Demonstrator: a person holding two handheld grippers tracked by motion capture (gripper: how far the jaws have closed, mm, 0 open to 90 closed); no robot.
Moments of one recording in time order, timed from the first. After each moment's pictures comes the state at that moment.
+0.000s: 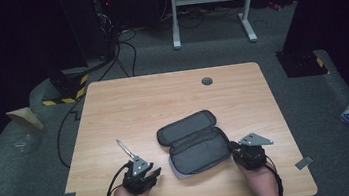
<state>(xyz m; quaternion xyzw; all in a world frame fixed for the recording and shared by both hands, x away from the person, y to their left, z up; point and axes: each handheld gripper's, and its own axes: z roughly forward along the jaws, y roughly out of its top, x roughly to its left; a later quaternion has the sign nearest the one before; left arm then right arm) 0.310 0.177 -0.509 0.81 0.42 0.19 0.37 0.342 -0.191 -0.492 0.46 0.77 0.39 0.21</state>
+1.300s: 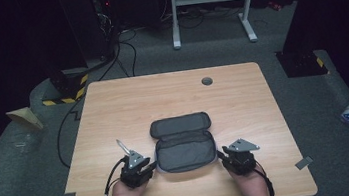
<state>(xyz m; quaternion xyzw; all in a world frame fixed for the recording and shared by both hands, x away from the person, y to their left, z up) 0.335 0.185 -0.518 0.79 0.45 0.19 0.37 0.344 -0.169 -0.511 0.44 0.79 0.38 0.21</state>
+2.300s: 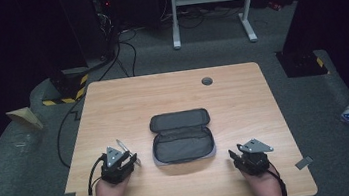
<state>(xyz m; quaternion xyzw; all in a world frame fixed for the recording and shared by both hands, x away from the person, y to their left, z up) 0.333 0.241 -0.505 0.74 0.49 0.25 0.38 0.333 -0.207 -0.512 0.44 0.79 0.36 0.24</state>
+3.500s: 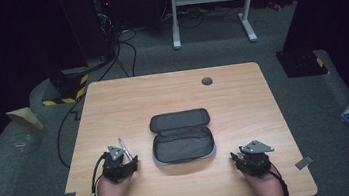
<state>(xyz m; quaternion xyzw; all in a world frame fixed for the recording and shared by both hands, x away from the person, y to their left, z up) 0.346 0.240 -0.520 0.74 0.55 0.25 0.30 0.337 -0.211 -0.521 0.45 0.79 0.35 0.23</state>
